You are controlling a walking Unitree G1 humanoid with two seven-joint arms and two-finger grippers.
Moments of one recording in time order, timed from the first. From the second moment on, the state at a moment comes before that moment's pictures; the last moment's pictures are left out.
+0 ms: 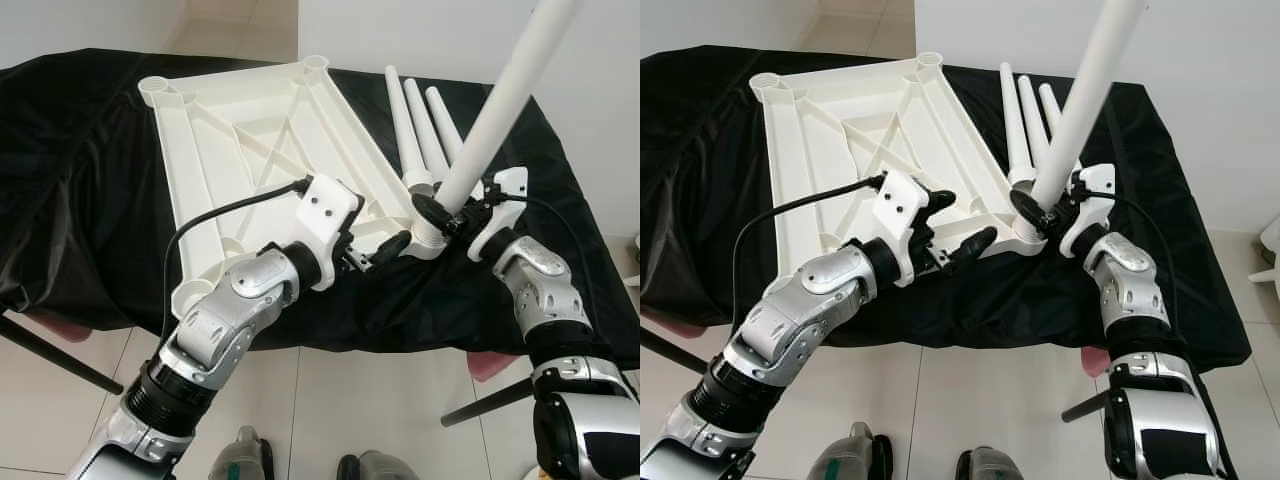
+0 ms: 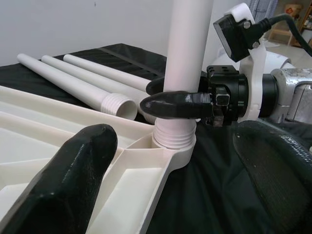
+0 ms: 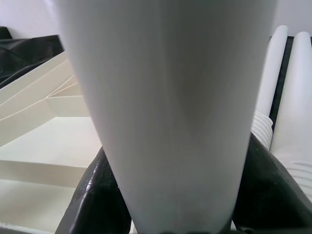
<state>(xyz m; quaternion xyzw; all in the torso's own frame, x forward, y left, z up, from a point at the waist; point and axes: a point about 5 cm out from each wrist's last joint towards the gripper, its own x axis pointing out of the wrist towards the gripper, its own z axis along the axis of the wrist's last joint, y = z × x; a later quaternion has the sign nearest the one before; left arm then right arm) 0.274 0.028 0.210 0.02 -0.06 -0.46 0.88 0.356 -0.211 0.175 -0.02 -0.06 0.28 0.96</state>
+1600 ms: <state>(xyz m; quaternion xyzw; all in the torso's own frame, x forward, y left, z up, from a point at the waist) 0.273 0.031 0.204 0.04 -0.05 -0.47 0.88 0.341 -0.161 0.175 0.05 -0.07 -0.05 1.00</state>
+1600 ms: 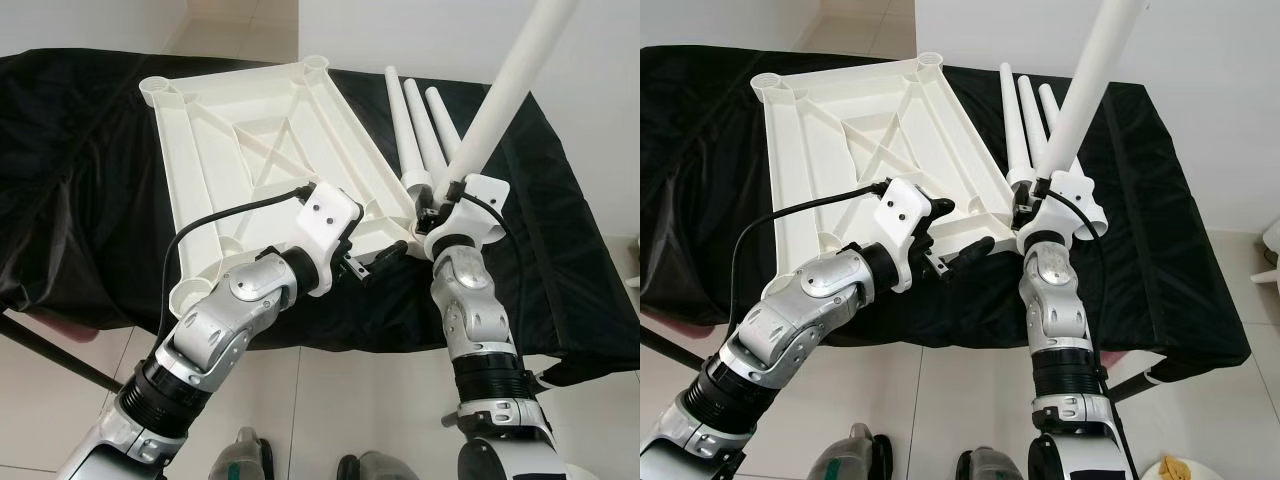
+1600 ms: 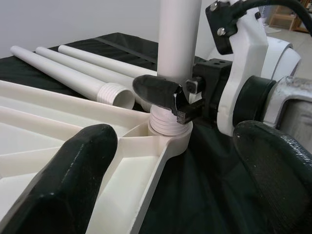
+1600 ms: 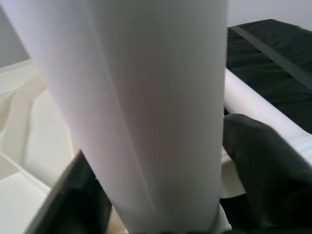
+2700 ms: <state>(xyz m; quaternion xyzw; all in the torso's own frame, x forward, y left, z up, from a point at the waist) 0.272 0.031 0.202 0.05 -0.04 -0.47 0.88 0.360 -0.212 0.197 0.04 -0.08 0.27 0.96</state>
